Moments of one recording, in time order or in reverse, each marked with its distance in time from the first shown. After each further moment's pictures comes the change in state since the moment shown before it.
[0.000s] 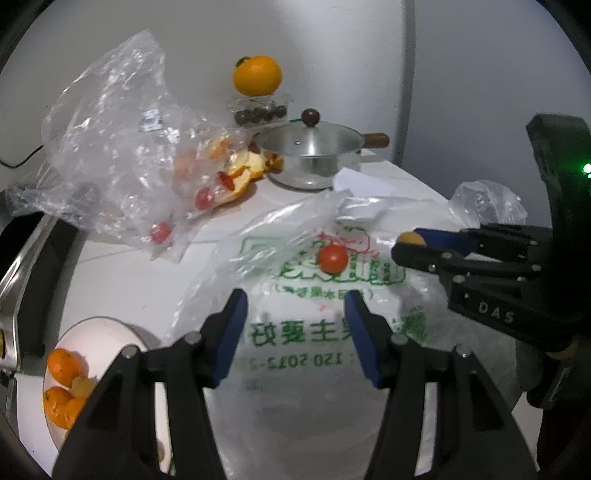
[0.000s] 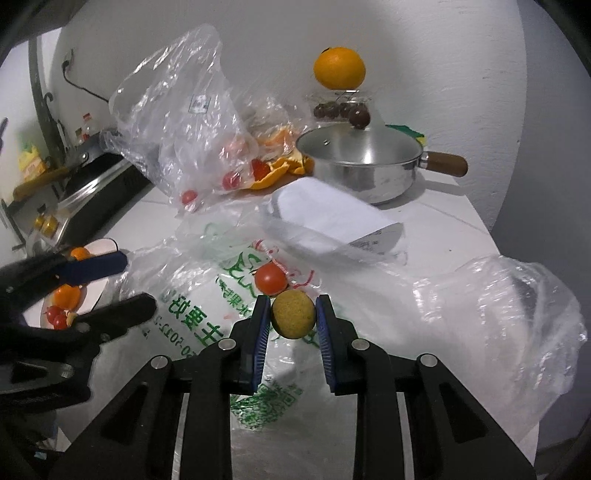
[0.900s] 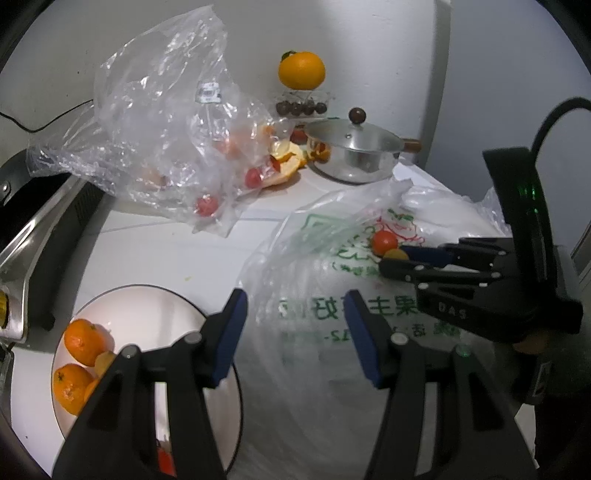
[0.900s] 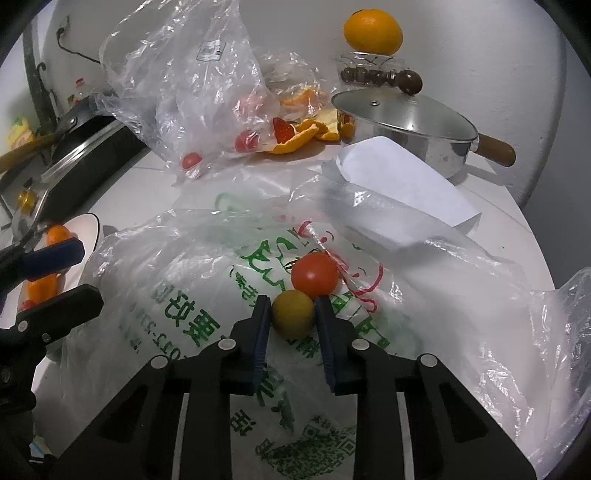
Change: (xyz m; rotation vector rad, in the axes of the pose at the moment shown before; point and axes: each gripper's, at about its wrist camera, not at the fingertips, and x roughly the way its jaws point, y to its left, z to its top) left arm -0.013 0.056 -0.026 -0.095 -0.008 0.018; right arm 0.059 0.037 0.001 -0.049 0.118 -0.021
